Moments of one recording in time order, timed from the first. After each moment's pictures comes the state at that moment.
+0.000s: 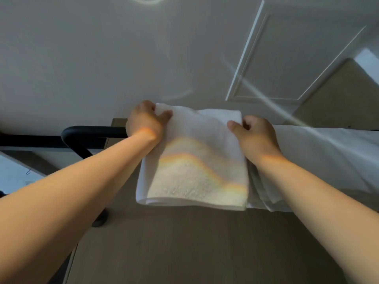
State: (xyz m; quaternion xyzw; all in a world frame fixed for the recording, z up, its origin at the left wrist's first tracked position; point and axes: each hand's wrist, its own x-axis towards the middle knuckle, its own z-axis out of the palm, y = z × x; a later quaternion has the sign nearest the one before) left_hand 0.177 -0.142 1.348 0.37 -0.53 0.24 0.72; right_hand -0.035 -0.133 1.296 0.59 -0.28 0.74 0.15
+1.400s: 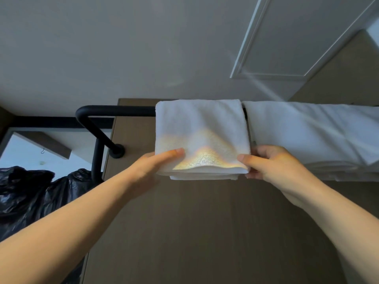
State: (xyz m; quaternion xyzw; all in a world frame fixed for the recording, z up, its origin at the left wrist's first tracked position) left_hand 0.207 -0.144 1.214 0.30 -0.76 -0.24 0.53; right_hand -0.059 -0.132 1.198 0.69 -0.30 0.65 -0.09
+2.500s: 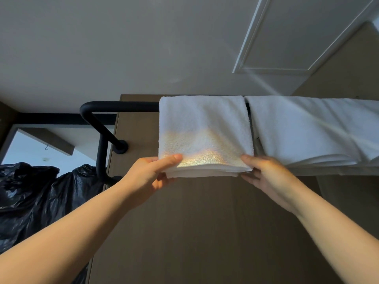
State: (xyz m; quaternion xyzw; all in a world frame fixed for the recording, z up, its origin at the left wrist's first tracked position) left_hand 0.212 -0.145 1.192 0.23 -0.68 -0.32 0.62; right_hand -0.053 -0.161 1.184 0.66 -0.23 0.65 -0.30
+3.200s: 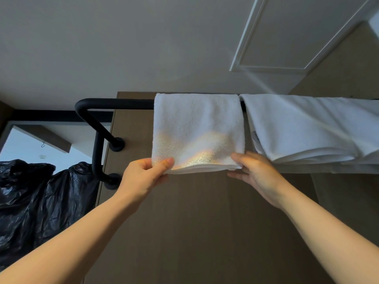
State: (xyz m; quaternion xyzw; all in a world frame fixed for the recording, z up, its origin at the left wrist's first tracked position) left_hand 0.207 -0.155 1.175 0.28 -0.66 -0.13 0.68; right_hand -0.045 -0.157 1.183 0.71 -0.22 0.63 -0.22
